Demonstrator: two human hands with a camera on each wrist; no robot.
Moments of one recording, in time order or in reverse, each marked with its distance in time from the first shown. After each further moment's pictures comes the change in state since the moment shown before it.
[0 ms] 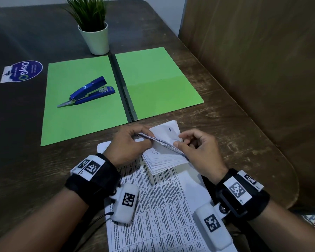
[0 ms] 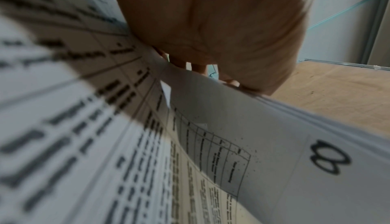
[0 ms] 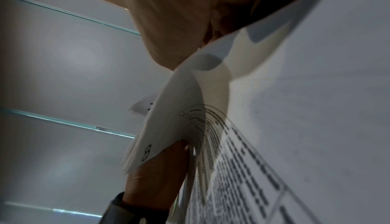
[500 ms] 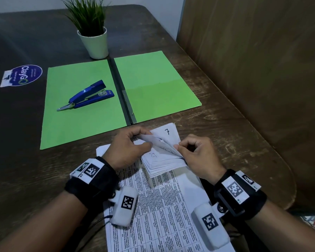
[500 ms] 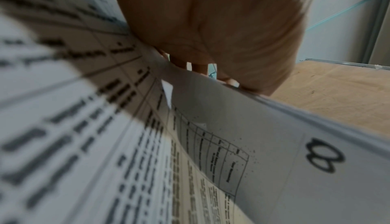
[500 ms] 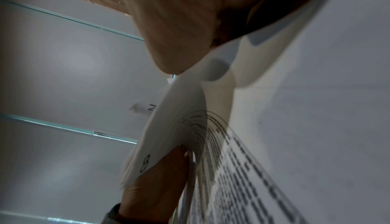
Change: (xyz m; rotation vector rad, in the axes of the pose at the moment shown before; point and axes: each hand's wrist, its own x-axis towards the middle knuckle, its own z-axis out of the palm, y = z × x) left_hand 0.001 -0.003 -0.003 0.048 -0.003 0.001; right_hand 0.006 0.008 -0.003 -0.136 -0.062 -0.108
